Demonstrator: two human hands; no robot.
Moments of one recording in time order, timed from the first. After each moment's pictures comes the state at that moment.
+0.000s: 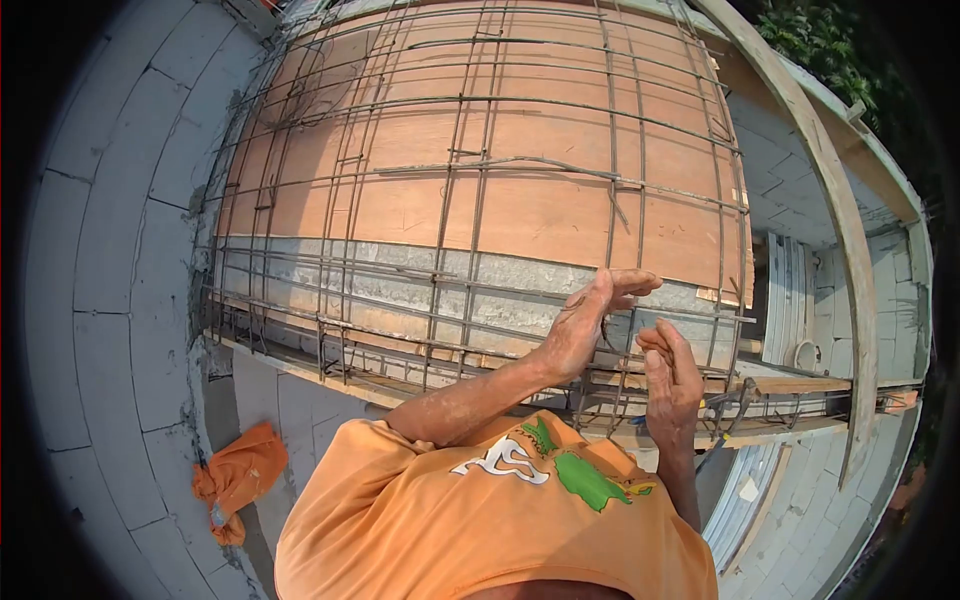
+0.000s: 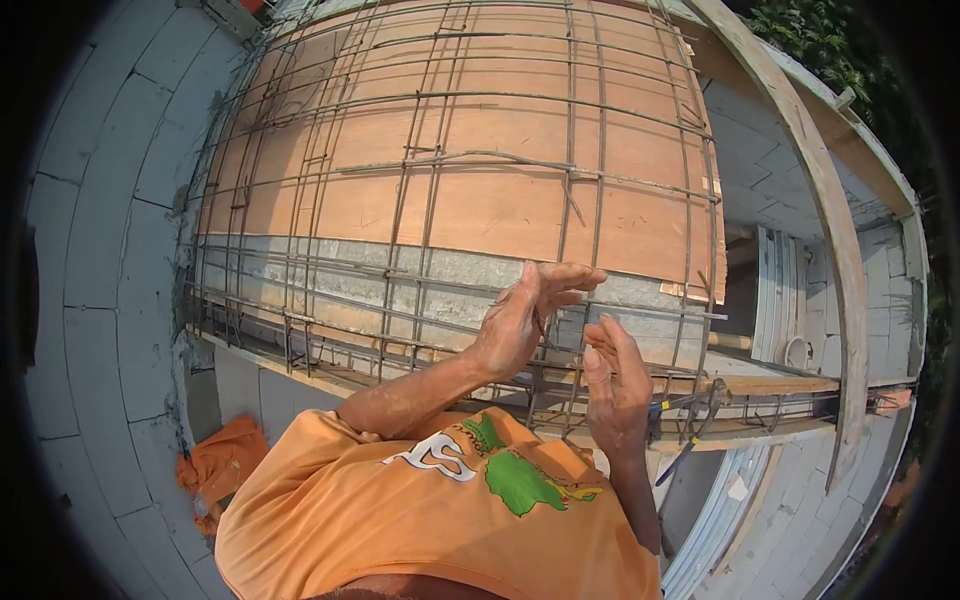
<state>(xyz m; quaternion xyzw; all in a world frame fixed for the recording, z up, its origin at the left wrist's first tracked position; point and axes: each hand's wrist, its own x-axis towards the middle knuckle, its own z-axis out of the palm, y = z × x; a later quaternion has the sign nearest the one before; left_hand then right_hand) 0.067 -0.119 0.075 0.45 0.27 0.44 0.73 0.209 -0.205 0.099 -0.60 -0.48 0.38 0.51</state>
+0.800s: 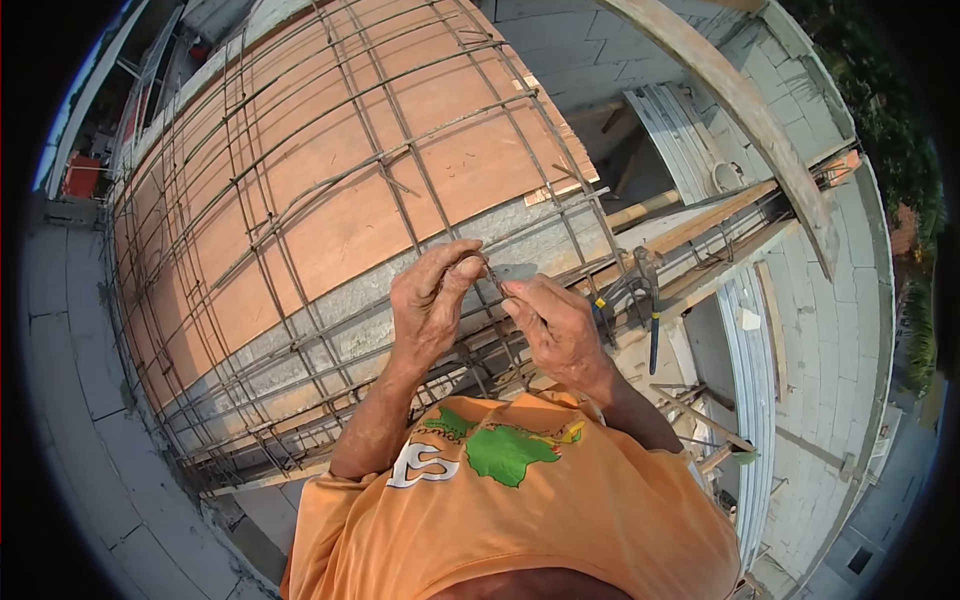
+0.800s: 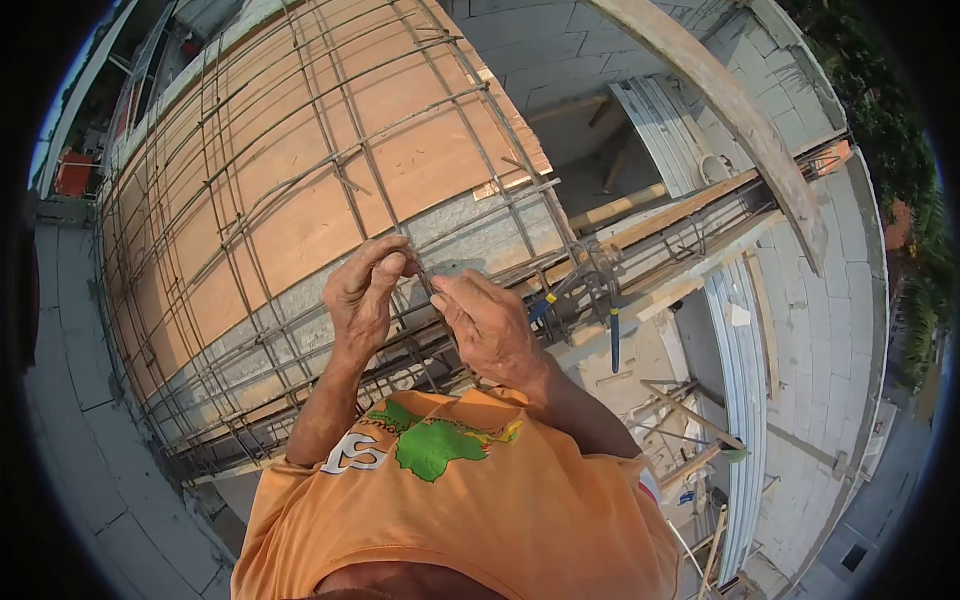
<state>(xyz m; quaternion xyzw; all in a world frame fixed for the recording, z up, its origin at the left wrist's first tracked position) 0.098 -0.115 0.074 0.68 0.29 0.41 0.53 0.245 -0.224 0.100 -0.61 -0.60 0.22 0.47</state>
